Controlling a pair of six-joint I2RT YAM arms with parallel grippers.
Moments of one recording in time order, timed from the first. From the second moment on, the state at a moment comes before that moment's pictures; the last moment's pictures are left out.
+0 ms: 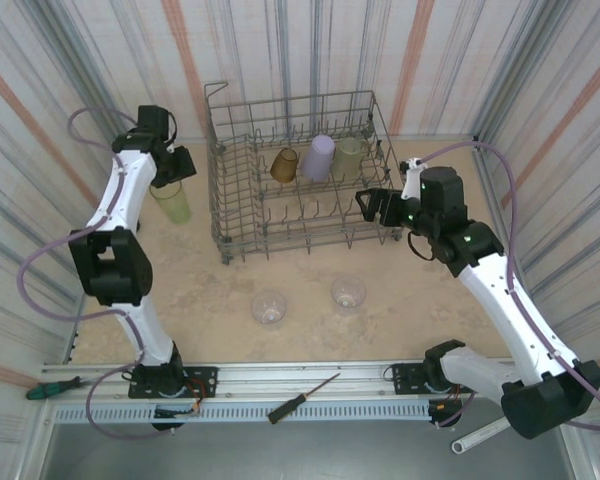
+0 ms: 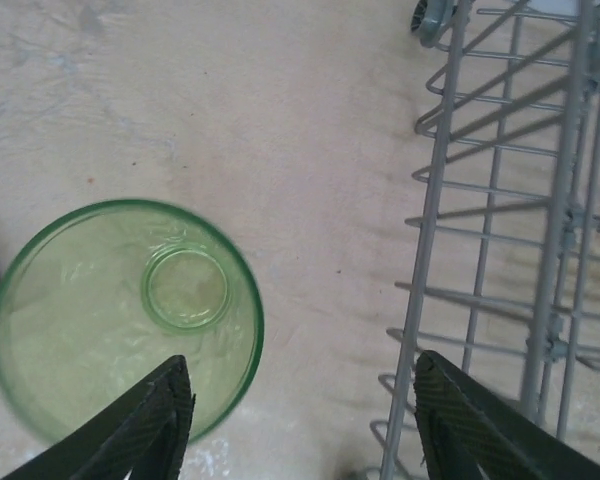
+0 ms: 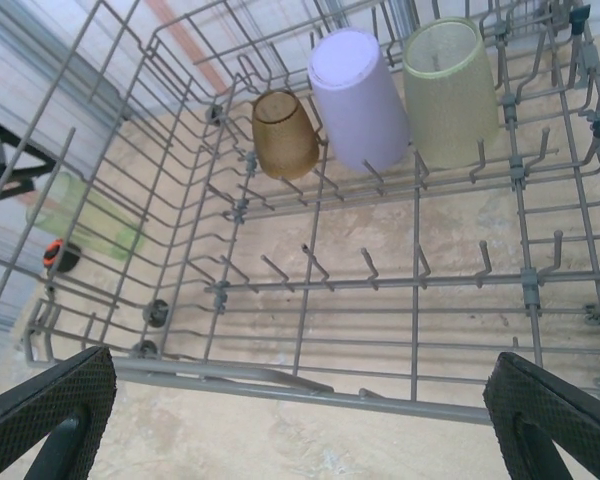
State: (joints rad) left arm 0.00 1.90 1.82 -0.97 -0.02 -0.34; right arm 0.37 1.05 1.10 -0.55 -0.16 0.43
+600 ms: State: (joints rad) left arm 0.00 2.02 1.87 -1.03 -0.11 -0.33; right arm 0.37 1.04 1.10 -0.56 -0.16 0.43
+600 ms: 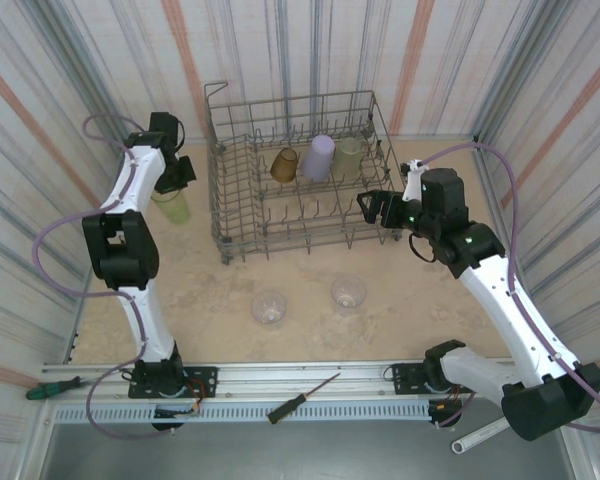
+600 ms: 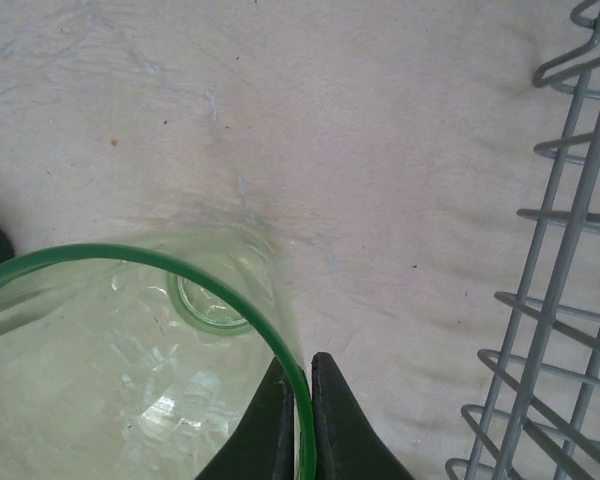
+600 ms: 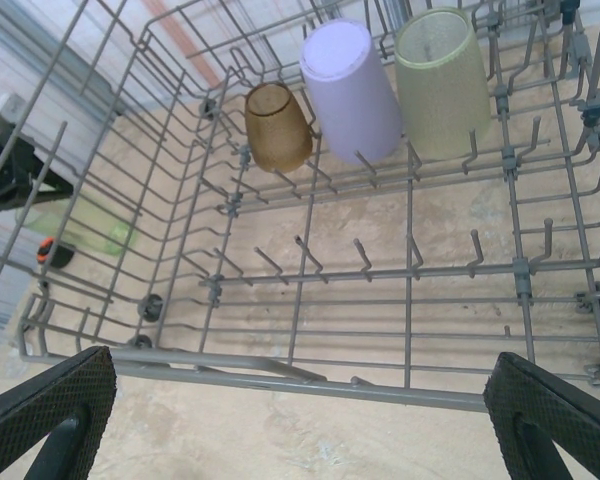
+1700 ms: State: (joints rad) left arm 0.02 1.61 1.73 -0.93 0.07 -0.43; right arm 0.37 1.13 1.10 -0.56 -0.19 0.44
